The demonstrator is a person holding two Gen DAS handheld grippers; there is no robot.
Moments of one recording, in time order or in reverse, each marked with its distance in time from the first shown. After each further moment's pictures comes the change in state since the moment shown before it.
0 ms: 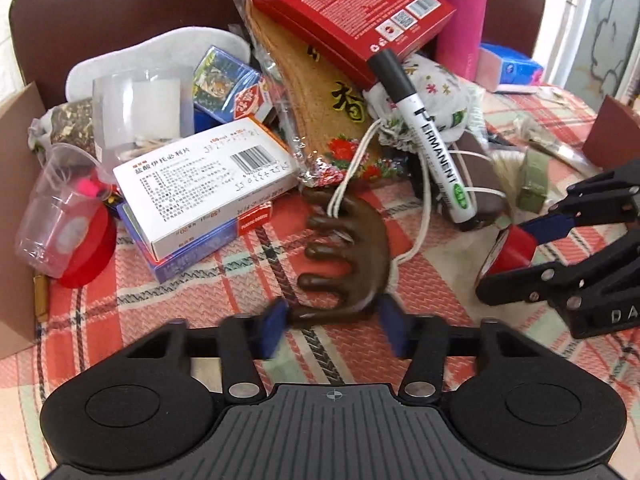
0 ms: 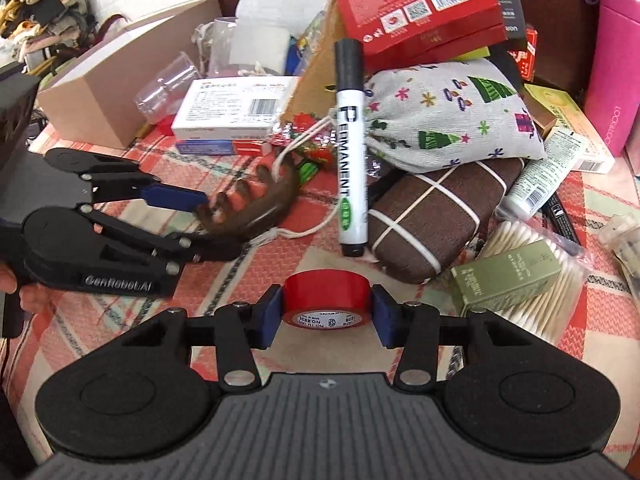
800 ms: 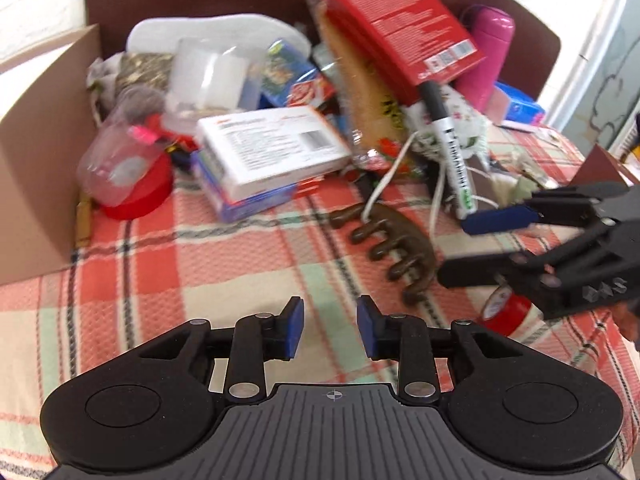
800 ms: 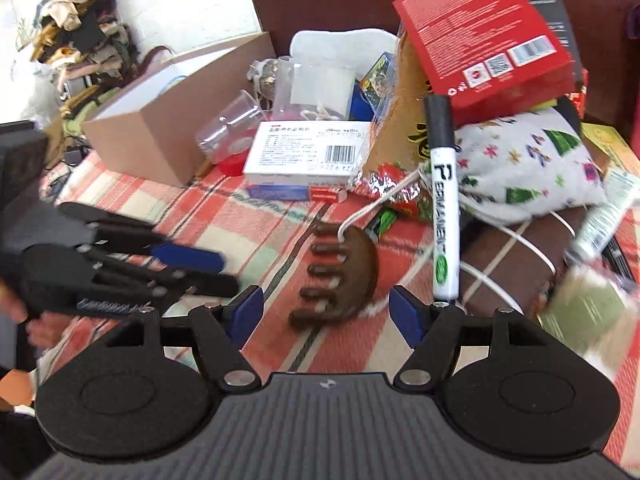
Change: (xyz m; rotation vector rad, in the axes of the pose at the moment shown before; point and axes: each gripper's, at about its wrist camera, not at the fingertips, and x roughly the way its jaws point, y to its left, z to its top) left arm -0.041 0.040 -0.027 -0.158 -0.018 -0.037; right arm 0.013 0.036 0.022 -0.002 -0.093 0.093
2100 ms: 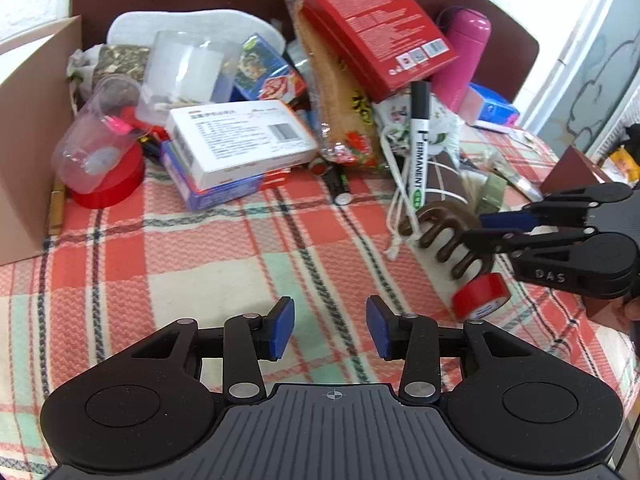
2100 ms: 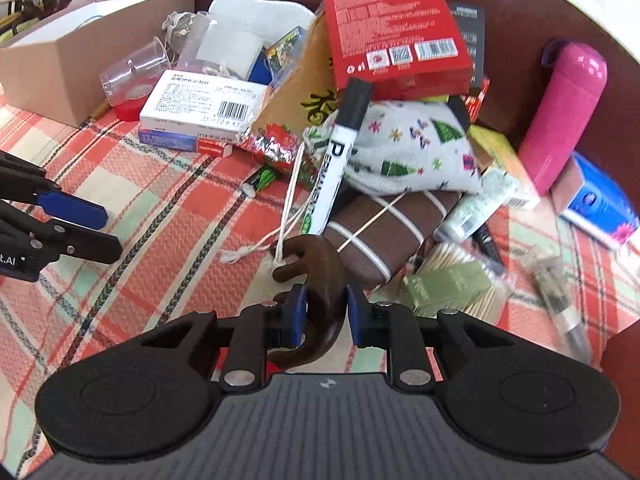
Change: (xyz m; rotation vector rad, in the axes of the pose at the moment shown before) left arm -0.004 -0.011 -0.006 -0.003 -0.015 -0.093; right arm -0.026 0.006 -0.022 -0.098 0.067 -0.382
